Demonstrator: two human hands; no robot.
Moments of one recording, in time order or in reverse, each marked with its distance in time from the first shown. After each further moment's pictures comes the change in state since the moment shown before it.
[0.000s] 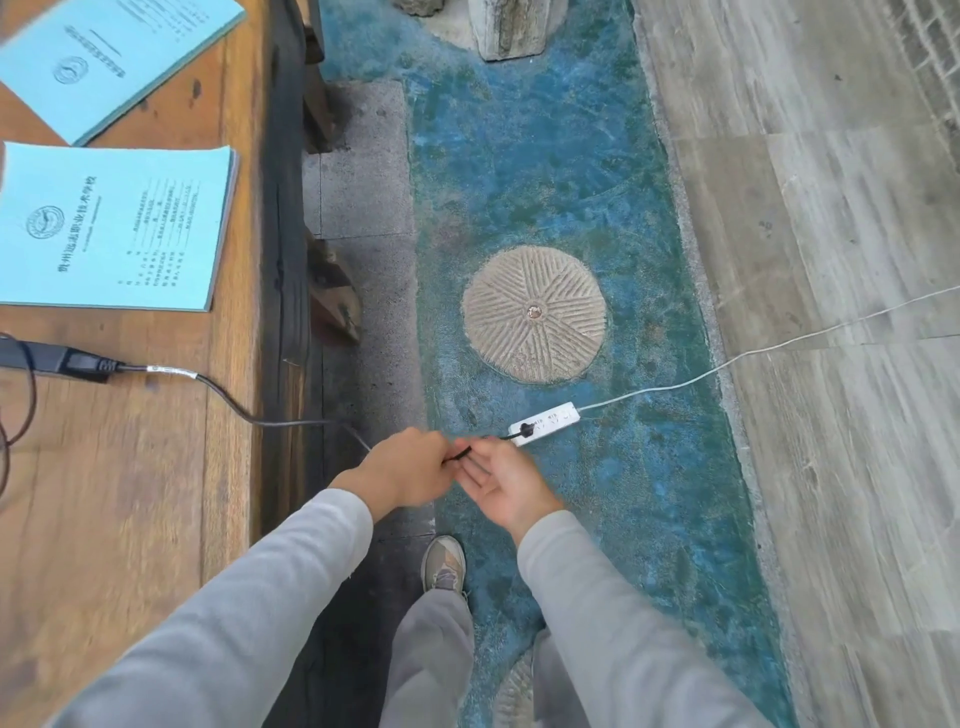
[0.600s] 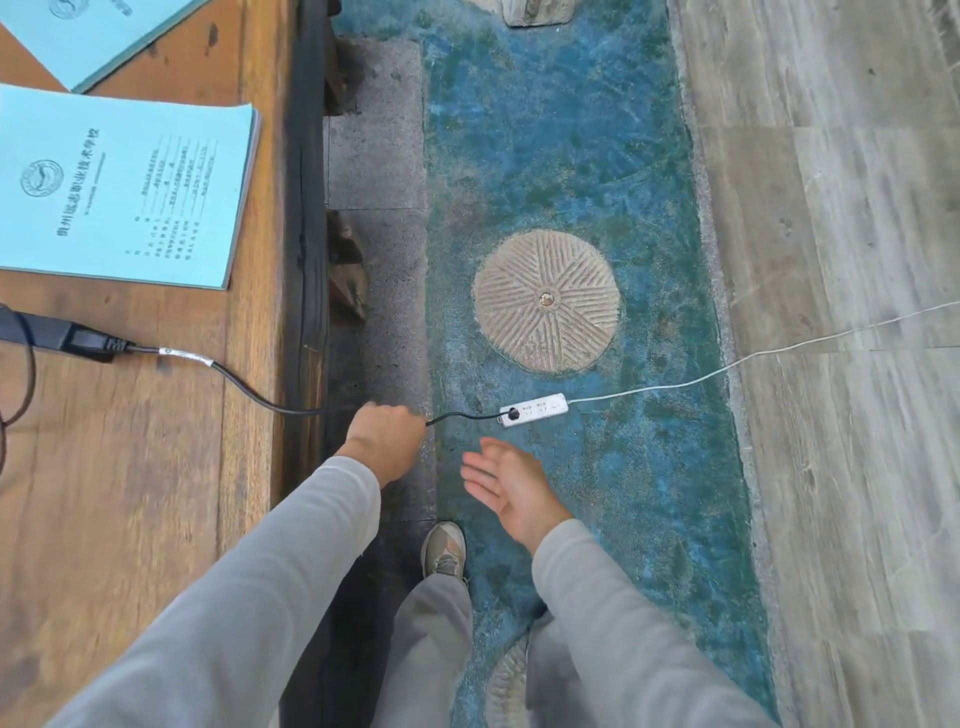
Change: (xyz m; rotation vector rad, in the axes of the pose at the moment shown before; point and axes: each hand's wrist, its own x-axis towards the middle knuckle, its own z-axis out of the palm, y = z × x) left_hand 0.040 -0.069 0.013 0.559 -0.022 -0.112; right_hand 0.019 0.020 0.007 -0.351 0.097 -0.036
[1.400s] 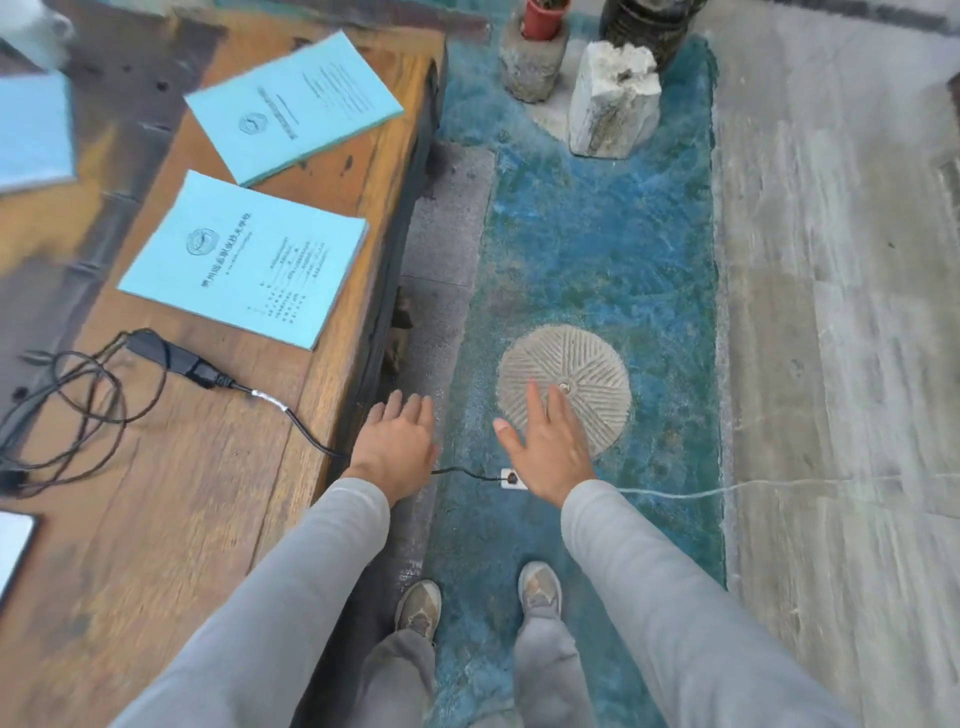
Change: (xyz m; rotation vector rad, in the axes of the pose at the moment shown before) left_hand -0.047 -0.041 -0.071 -0.390 0.260 -0.237; right_hand -0.046 -0.151 0.020 -1.671 0.234 -0.822
